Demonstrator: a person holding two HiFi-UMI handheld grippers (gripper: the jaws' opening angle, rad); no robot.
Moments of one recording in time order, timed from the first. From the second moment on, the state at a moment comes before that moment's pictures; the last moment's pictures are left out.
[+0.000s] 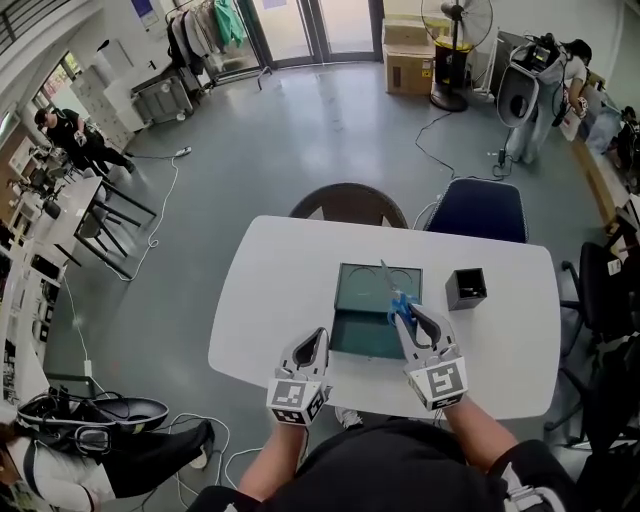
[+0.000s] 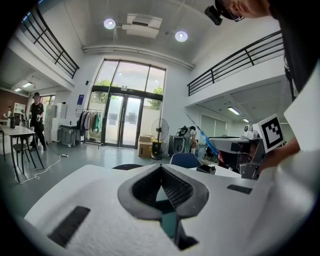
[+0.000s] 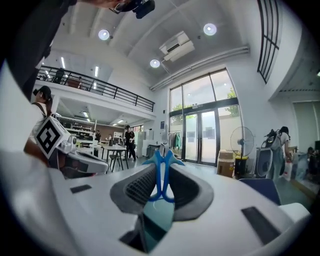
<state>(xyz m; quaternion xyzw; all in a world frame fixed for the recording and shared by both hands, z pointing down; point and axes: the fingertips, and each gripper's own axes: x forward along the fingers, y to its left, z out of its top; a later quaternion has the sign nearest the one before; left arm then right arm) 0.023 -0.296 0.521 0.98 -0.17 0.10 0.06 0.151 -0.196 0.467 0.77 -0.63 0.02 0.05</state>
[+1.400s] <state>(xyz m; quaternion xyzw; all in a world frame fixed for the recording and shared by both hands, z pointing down) 0.064 -0.279 0.514 0.99 -0.13 0.08 0.05 0.220 -0.115 0.434 0.85 -0.52 -0.05 0.02</state>
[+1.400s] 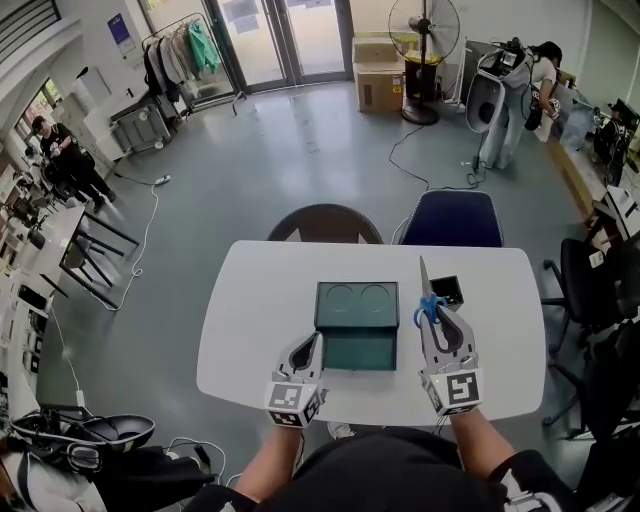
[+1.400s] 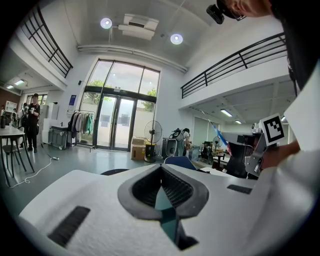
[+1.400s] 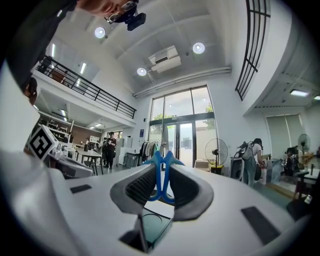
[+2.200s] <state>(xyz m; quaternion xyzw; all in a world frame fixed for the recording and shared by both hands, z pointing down) 0.061 -0.284 0.515 0.99 -0.13 0.09 0.06 0.212 -0.123 0.428 0.85 -0.53 -0.04 0.03</state>
